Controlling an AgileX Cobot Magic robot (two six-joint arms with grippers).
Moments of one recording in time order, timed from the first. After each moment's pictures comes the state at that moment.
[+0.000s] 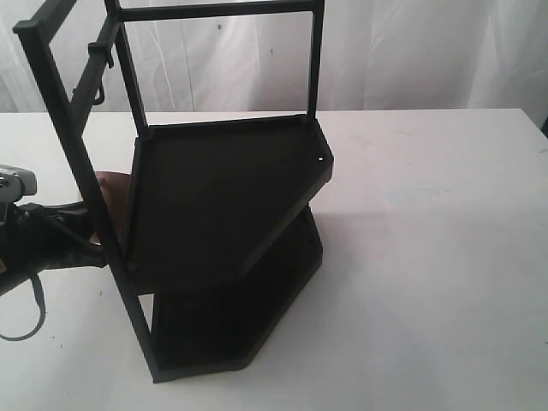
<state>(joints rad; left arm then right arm) -0.03 1.69 -0.36 0.31 -1.01 -0.19 -0.12 0.00 0.00 -0.16 0.36 0.24</state>
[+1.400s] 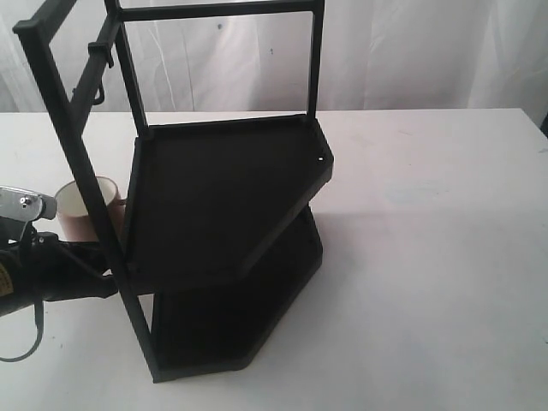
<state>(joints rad) -0.03 1.69 -0.37 0.47 -0.77 -0.34 -0.12 0.00 0.00 -0.16 0.36 0.24</state>
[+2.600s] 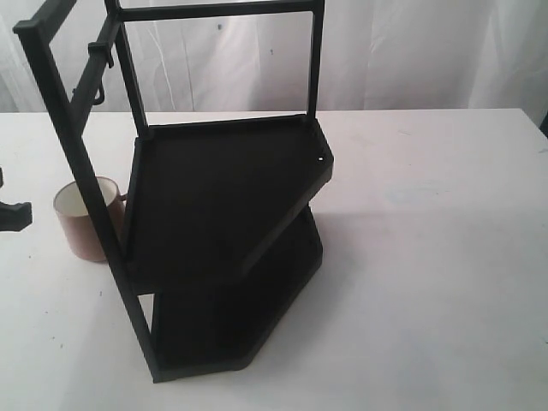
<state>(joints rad) -0.03 1.05 -0.37 -0.11 -0.28 0.15 -0.12 0.00 0.00 -0.16 0.36 0.24</state>
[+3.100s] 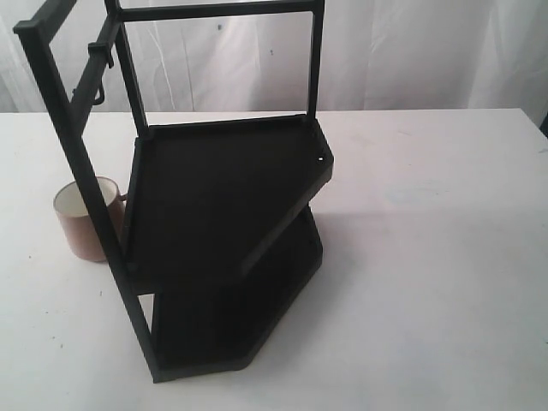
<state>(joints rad) -0.03 0.44 -0.36 -0.28 -0.01 0.24 -0.12 0.00 0.00 -0.16 0.36 0.24</state>
